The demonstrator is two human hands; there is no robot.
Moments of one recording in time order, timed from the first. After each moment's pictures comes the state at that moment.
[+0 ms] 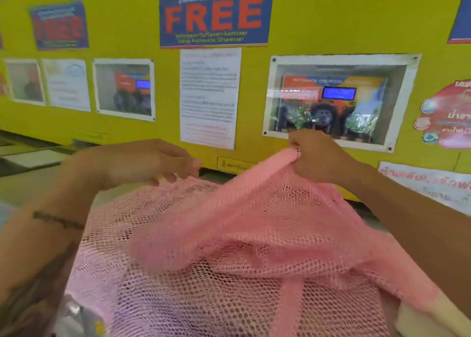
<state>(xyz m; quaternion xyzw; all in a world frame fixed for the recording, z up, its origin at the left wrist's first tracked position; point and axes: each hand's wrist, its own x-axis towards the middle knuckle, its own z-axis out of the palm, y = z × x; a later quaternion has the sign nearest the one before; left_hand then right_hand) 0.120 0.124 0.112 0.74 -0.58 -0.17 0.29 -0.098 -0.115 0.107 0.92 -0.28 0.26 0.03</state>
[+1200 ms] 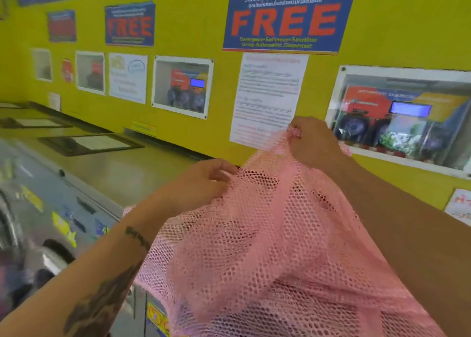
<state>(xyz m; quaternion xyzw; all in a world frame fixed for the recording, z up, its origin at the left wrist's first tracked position) 0.189 0.124 0.031 0.68 -0.51 -0.18 0.49 0.046 -0.087 0.114 0.90 -0.25 0.36 0.02</state>
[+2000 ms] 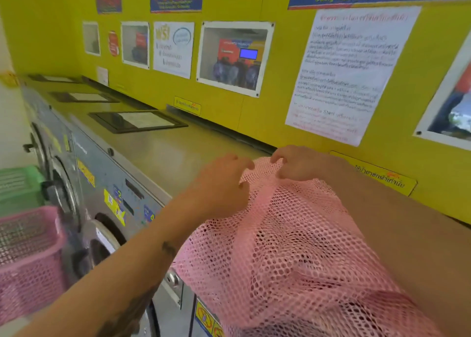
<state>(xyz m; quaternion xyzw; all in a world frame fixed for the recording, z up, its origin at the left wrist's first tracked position) 0.269 0.127 -0.010 0.81 -0.50 0.09 0.30 0.202 -0.079 0.040 0.97 -0.25 0.00 -0.07</state>
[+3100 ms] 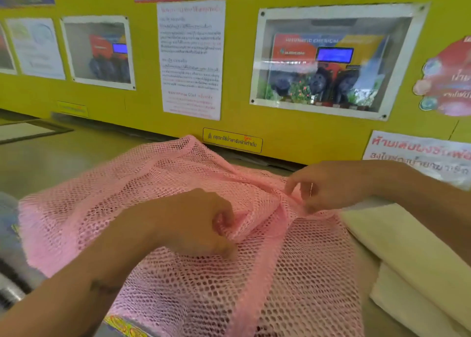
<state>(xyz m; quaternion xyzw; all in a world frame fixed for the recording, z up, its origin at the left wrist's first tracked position) 0.026 0.079 0.022 0.73 -0.66 -0.15 0.08 -0.165 -0.109 0.067 0.95 -0.28 -0.14 -0.05</state>
